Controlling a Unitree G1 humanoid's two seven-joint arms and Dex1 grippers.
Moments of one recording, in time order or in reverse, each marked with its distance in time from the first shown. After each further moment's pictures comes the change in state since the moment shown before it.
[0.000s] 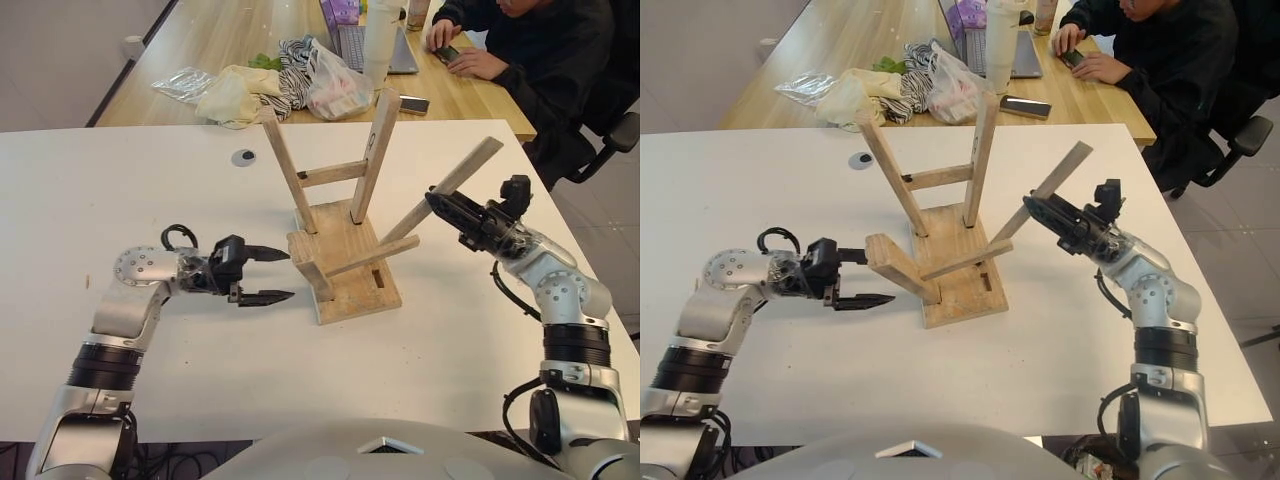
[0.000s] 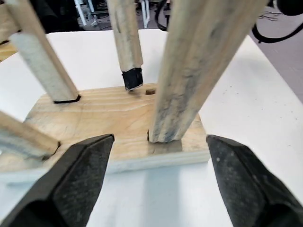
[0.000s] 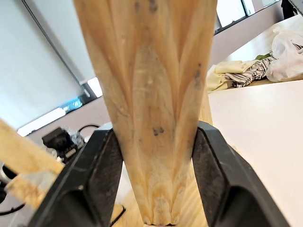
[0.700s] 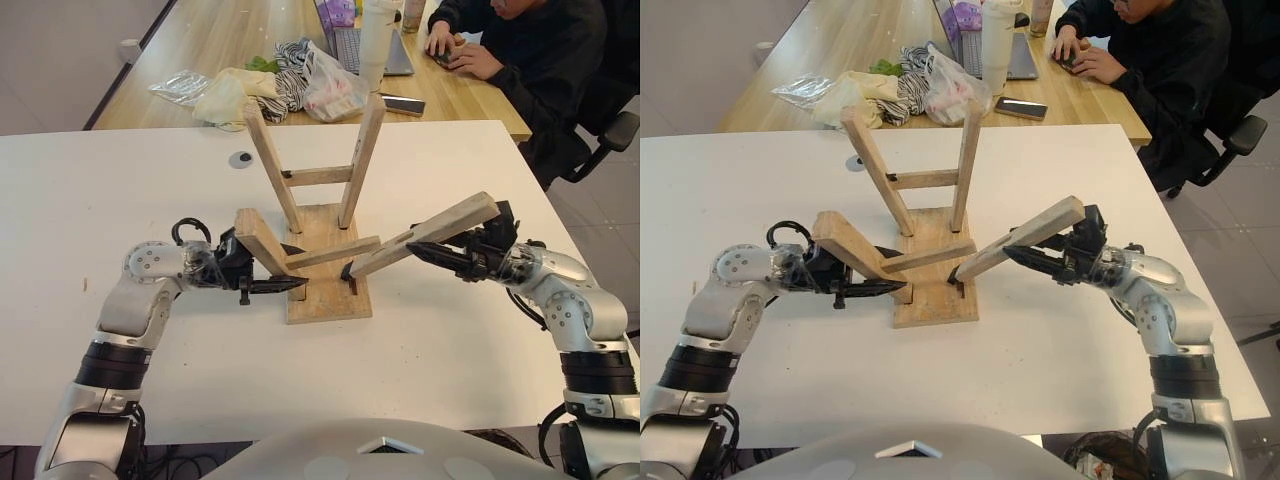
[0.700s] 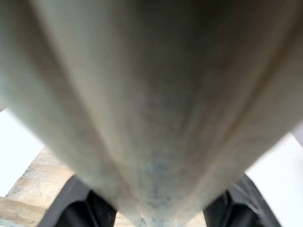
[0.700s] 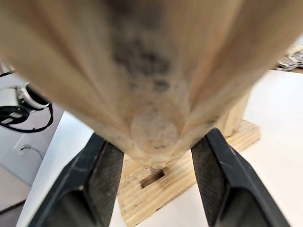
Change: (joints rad) left arm -0.051 -0.016 0.014 0.027 -0.110 -0.016 0.000; right arm 0.143 -0.086 0.159 -0.243 -0.090 -0.096 0.079
